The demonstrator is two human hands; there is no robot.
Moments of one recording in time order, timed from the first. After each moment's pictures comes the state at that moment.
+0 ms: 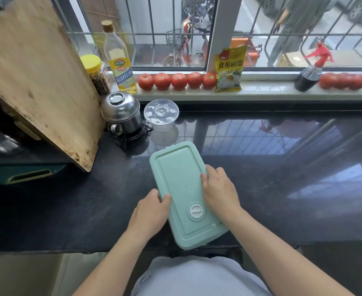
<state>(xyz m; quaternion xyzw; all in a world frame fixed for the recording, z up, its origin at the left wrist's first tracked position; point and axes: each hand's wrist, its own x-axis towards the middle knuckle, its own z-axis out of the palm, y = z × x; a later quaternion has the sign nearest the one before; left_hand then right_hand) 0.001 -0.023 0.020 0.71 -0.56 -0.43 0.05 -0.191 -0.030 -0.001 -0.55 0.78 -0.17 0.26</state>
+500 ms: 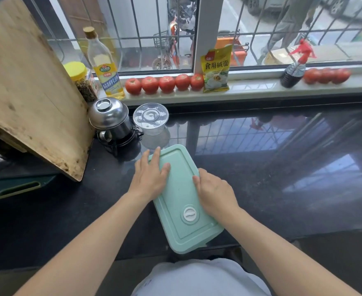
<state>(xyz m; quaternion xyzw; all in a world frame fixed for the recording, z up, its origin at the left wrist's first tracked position) -0.024 -0.112 -0.003 0.63 -0.71 -0.31 0.08 -0.201 -0.024 0.000 -0.61 0.76 -0.10 0.22</state>
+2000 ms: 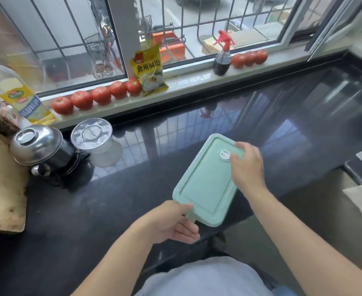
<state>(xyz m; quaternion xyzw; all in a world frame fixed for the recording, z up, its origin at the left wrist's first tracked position) -0.126 -0.035 0.024 0.45 -0.44 -0.76 -0.13 -0.351 0.024 0.037 -0.28 0.88 -0.36 0.15</state>
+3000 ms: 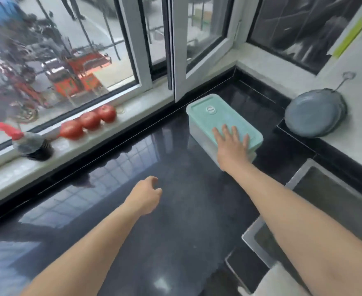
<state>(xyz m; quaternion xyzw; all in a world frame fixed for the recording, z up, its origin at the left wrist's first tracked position) -0.831 -0.080 -0.010 0.44 -0.79 -0.40 -0.14 -1.082 0.054 -0.012 -0.35 0.93 0.06 0.06</state>
